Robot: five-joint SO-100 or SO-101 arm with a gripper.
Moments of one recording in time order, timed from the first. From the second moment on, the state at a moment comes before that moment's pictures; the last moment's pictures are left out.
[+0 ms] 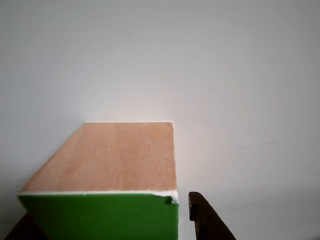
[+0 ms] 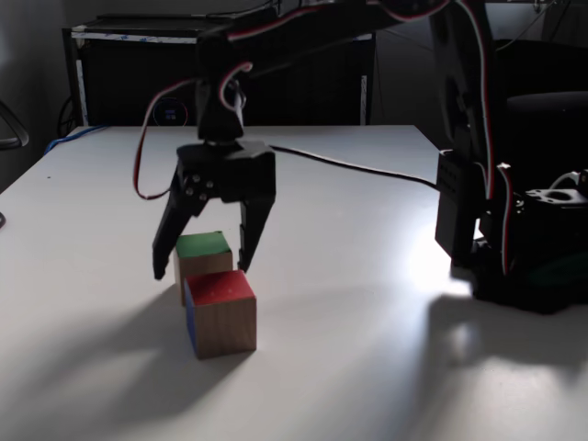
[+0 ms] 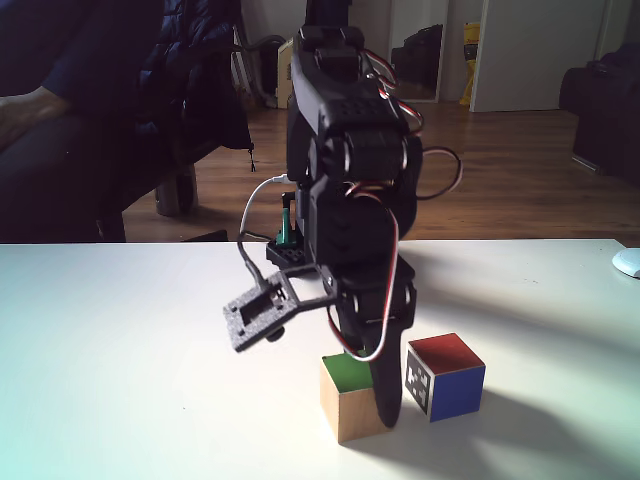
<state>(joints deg) 6.2 70.6 84.5 76.7 -9.4</state>
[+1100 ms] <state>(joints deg) 7.6 66.0 77.3 81.2 -7.6</state>
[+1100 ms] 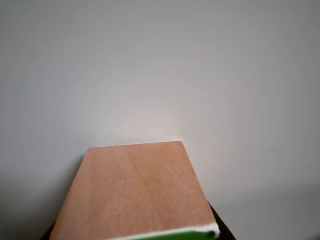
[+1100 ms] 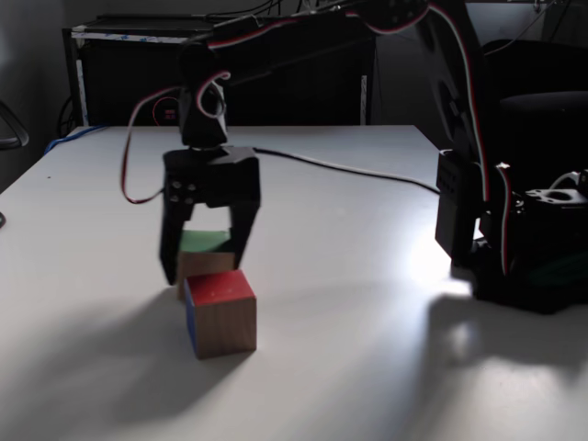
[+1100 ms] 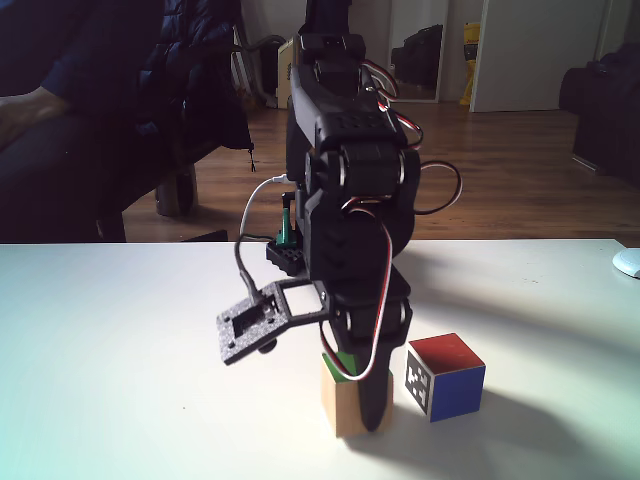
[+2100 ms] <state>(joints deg) -7.4 83.7 72.5 96.6 4.3</state>
